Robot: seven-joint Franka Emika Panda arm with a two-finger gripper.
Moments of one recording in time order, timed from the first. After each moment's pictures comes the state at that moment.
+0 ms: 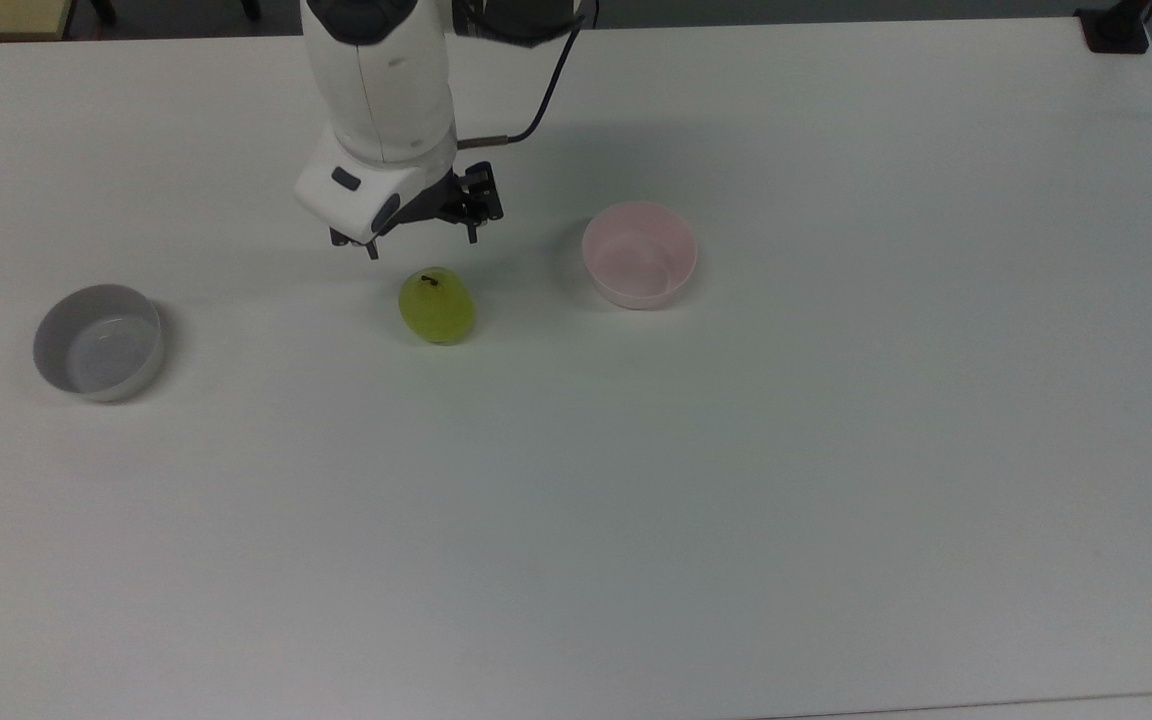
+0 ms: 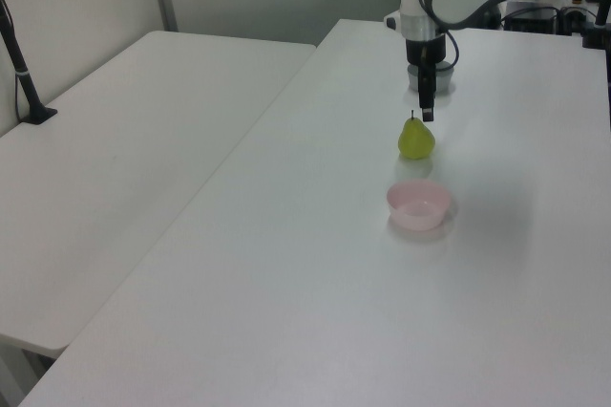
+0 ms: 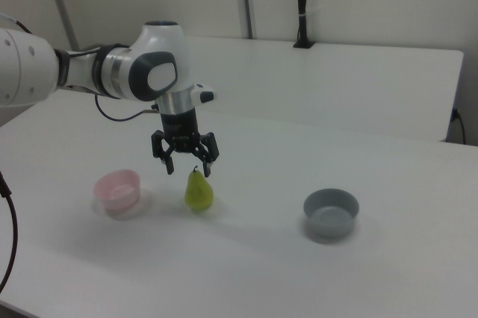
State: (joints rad) arm 0.15 0.28 -0.20 -1.77 -0.01 1.95 -0.28
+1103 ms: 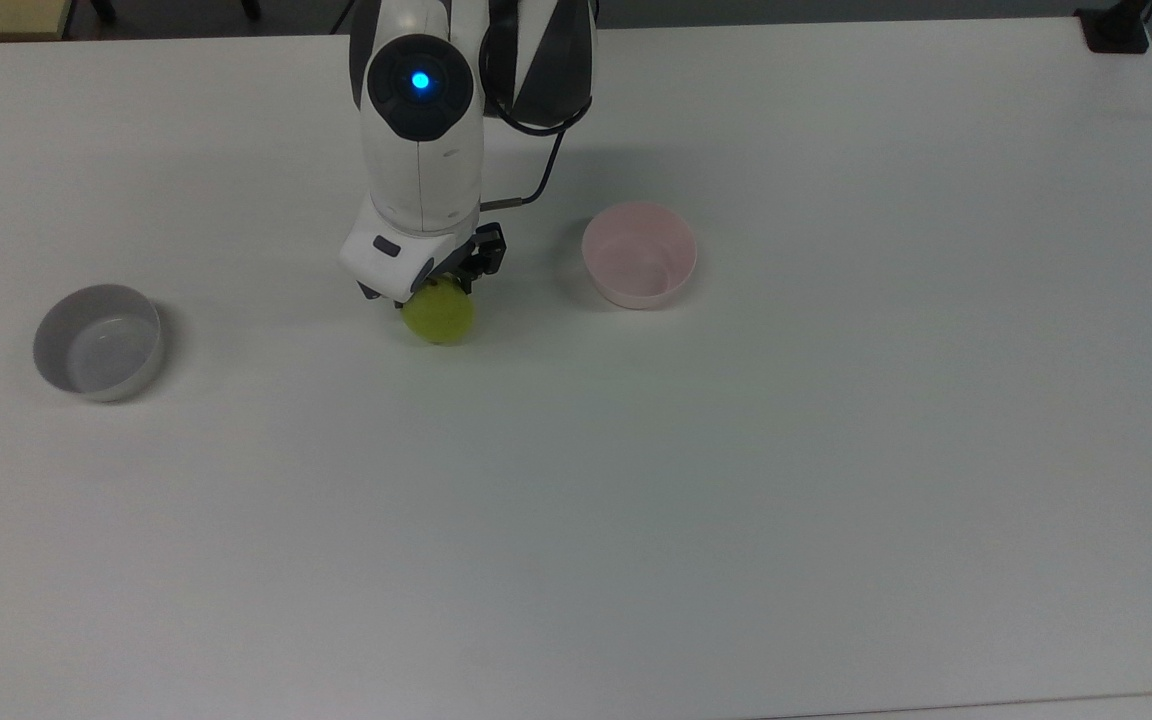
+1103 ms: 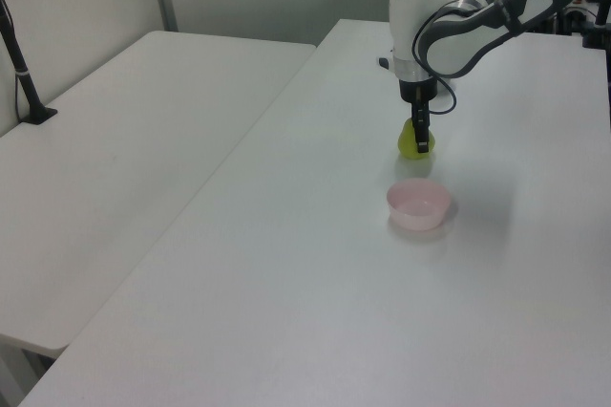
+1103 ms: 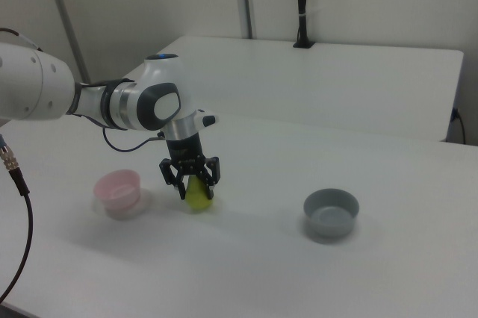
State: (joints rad) arm 0.18 0.37 -0.20 -1.83 -0.07 2.11 -0.29
